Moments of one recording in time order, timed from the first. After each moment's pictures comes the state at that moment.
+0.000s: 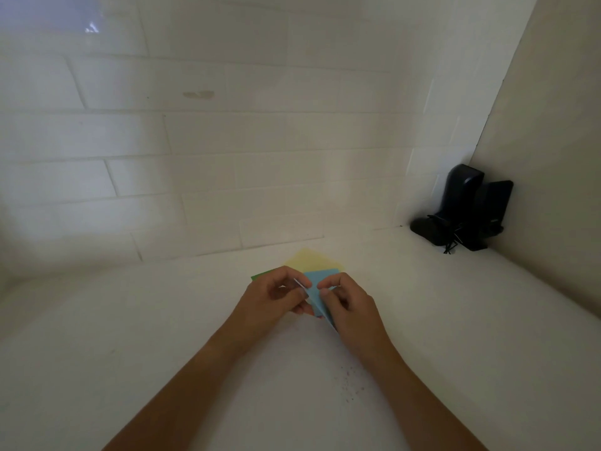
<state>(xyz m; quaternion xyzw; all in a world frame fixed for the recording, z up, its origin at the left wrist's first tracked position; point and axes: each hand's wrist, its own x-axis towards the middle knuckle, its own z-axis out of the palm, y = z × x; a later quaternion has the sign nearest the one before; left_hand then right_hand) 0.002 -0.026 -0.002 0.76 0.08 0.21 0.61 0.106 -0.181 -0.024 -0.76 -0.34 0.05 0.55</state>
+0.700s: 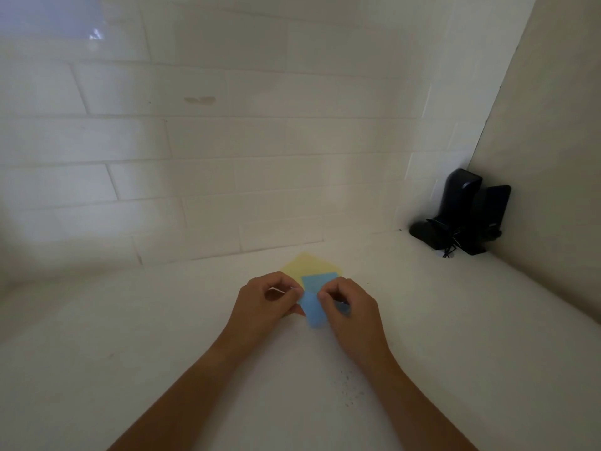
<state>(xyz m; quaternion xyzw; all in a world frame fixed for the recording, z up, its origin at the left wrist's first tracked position) 0.002 -0.028 -0.002 0.77 0.15 0.24 0.57 0.106 -0.179 -0.026 -0.75 -0.38 -0.07 0.54</state>
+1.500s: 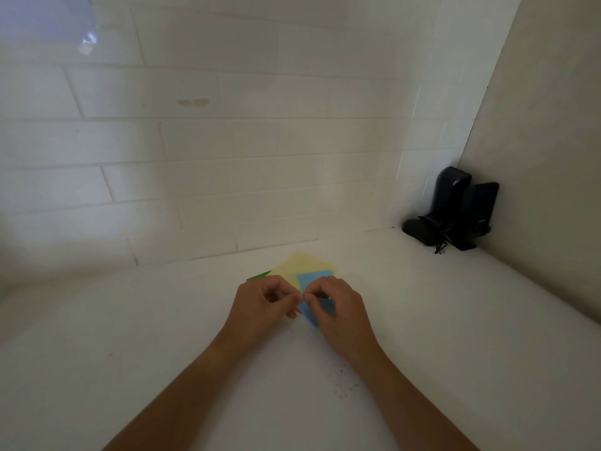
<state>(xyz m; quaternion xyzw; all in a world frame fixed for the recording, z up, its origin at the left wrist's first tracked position) 0.000 -0.029 -0.004 0.81 0.14 0.24 0.52 0.107 -0.174 -0.029 -0.75 -0.45 -0.09 0.48</state>
